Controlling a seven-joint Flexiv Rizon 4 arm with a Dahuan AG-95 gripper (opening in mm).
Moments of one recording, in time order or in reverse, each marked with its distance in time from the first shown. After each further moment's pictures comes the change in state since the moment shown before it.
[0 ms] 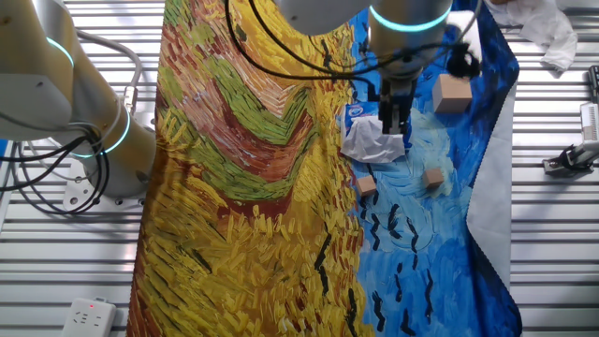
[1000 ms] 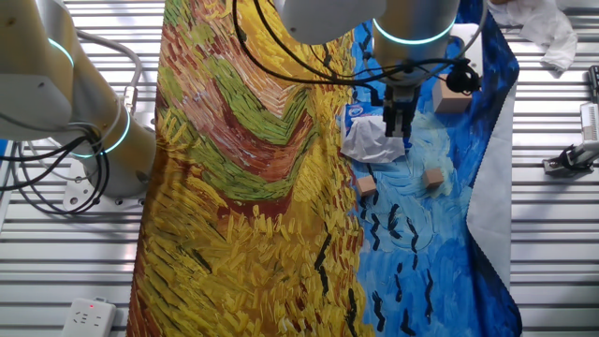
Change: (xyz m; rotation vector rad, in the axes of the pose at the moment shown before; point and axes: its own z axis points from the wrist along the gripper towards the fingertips) arm -0.008 0.003 0.006 -0.009 -0.009 0.032
